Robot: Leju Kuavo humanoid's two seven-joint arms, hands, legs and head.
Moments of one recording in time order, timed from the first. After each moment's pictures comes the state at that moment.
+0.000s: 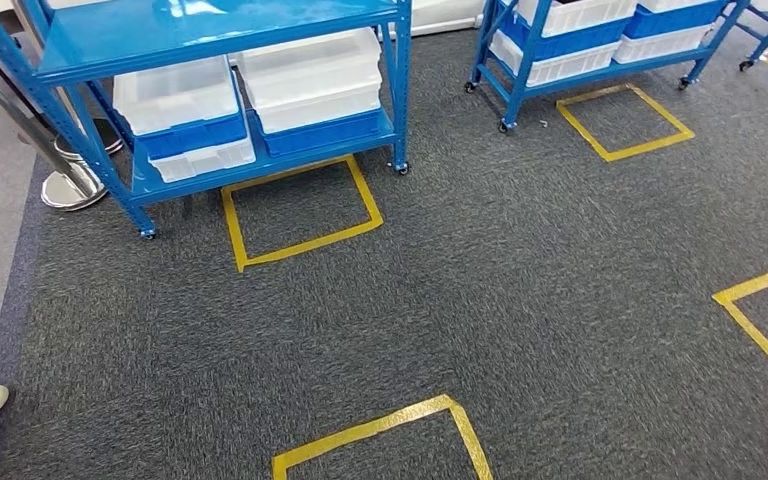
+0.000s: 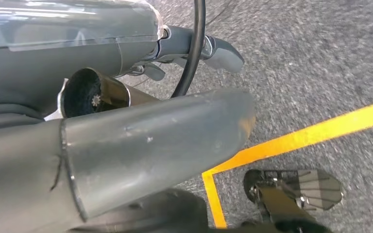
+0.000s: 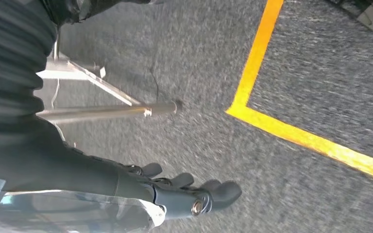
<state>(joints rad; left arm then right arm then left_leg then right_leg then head) -0.06 -0.15 -0.23 -0.16 -0.03 0.46 0.16 -0.04 0.07 -0.09 -0.19 0.83 -0.22 0.06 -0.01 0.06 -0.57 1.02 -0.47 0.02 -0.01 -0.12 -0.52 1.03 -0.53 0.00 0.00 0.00</state>
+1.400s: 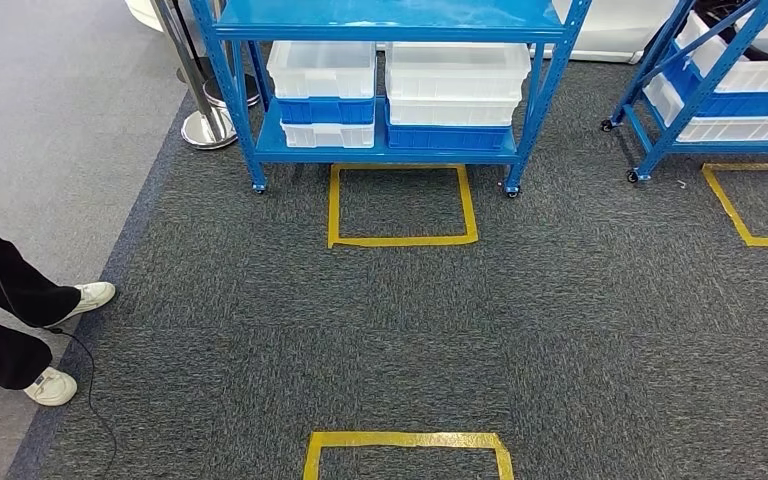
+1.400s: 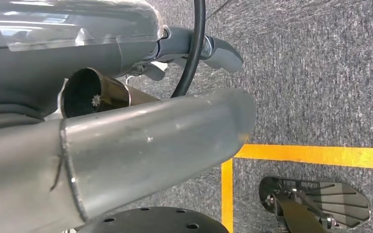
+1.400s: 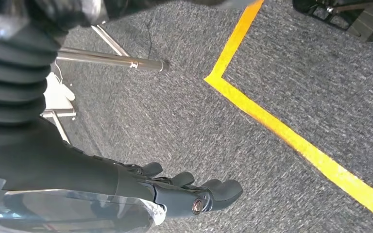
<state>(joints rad) -0.04 -0.13 -0.23 -0.16 -0.04 0.45 0.19 -0.04 0.08 -0.13 -0.18 0.81 -0.22 0.11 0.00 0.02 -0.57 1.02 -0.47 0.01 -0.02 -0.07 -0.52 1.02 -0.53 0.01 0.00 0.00</state>
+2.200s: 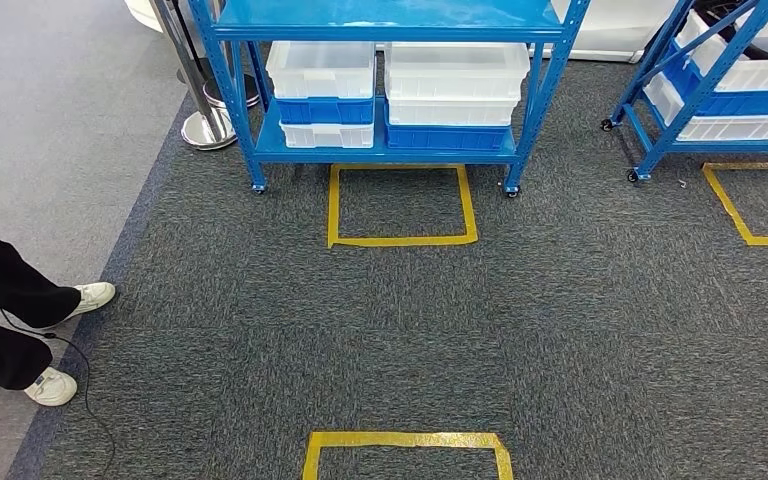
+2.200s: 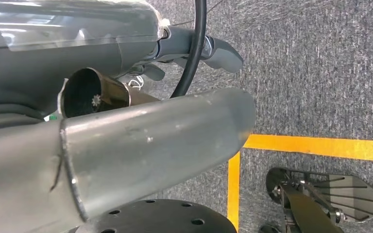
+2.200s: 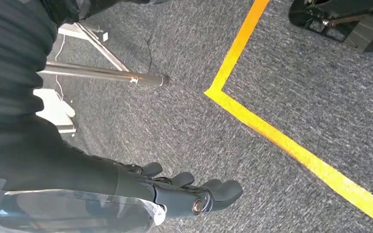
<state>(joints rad) -0.04 -0.13 -0.20 -0.16 -0.01 0.43 0.22 -0.04 0.09 -0.16 -0.18 0.77 -0.18 0.11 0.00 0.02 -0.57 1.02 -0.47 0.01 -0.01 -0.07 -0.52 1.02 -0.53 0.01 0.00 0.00</state>
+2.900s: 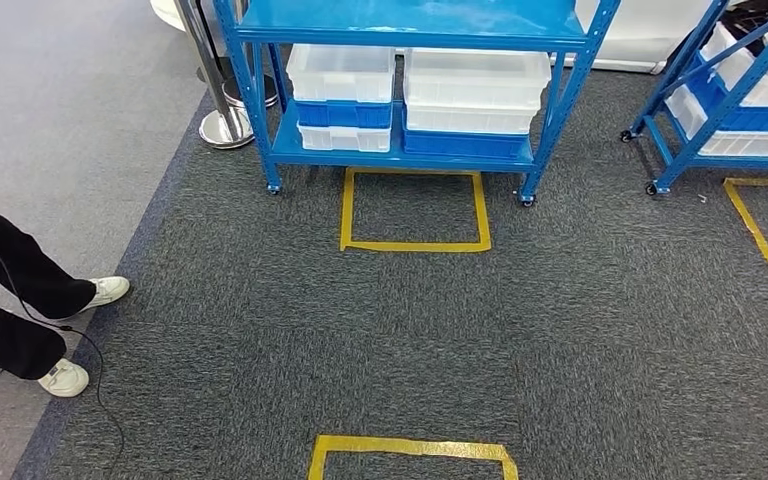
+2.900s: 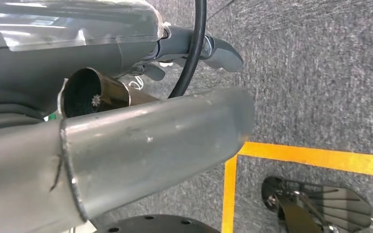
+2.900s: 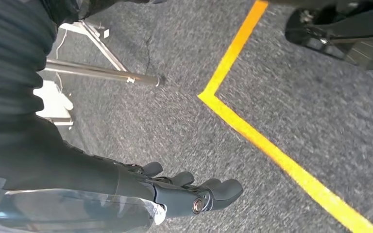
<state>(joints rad) -0.05 -0.12 -0.20 -0.16 -0.04 0.43 0.22 -0.04 0.11 -0.17 -0.18 0.79 -0.17 0.12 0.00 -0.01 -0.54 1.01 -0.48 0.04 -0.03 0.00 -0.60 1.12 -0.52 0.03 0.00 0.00</state>
